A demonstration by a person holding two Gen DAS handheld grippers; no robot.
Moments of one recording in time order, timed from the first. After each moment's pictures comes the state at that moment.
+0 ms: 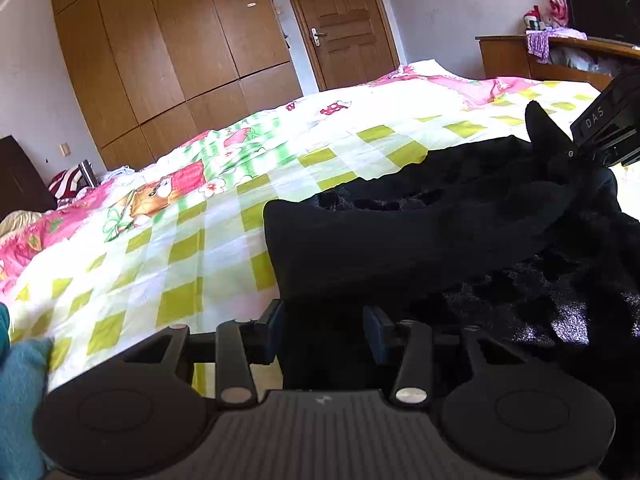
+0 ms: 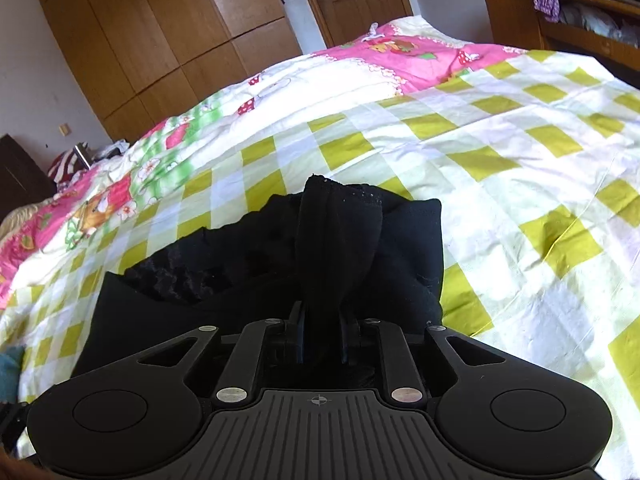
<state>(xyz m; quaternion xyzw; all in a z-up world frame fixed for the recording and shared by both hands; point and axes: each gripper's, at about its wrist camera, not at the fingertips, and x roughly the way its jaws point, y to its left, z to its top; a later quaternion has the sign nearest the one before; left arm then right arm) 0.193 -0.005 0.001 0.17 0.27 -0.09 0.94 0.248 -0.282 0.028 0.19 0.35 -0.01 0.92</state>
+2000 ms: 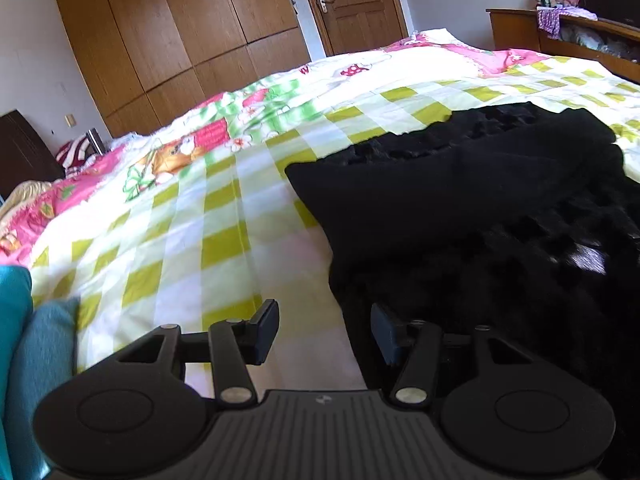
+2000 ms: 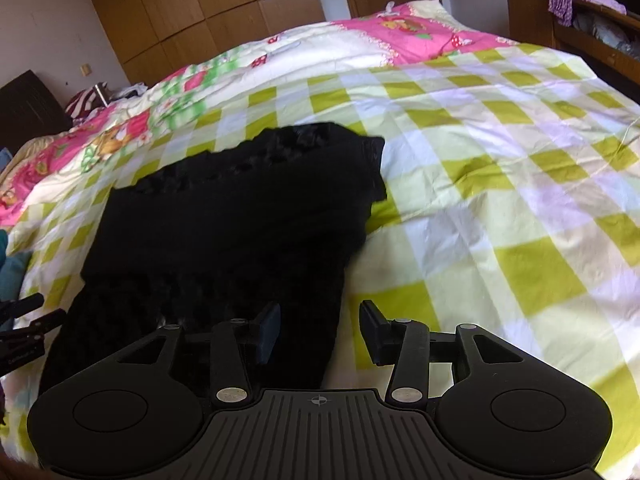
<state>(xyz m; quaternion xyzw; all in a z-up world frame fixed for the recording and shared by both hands) 0.156 0.051 0.004 0.15 0.34 -0.08 0.92 0.135 -0.305 0.031 0.13 0.42 0.03 0.90</state>
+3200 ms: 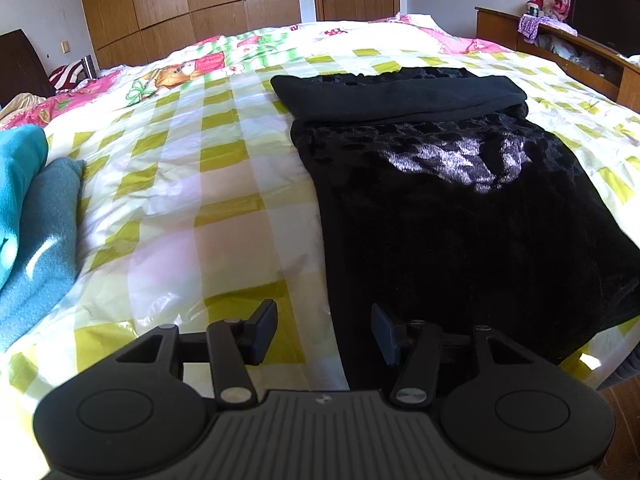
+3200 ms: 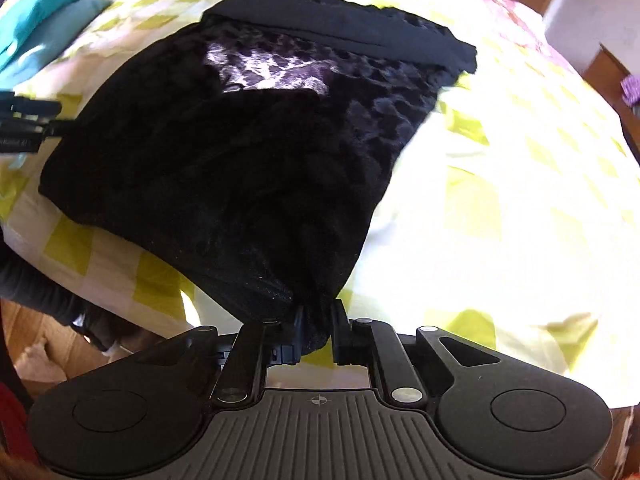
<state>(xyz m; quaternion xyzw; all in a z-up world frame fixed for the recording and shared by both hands) 0.012 0.085 -0.009 0.08 0.40 -0.11 0.91 -0.029 -0.209 0.024 -0.12 0.52 0.07 0.84</state>
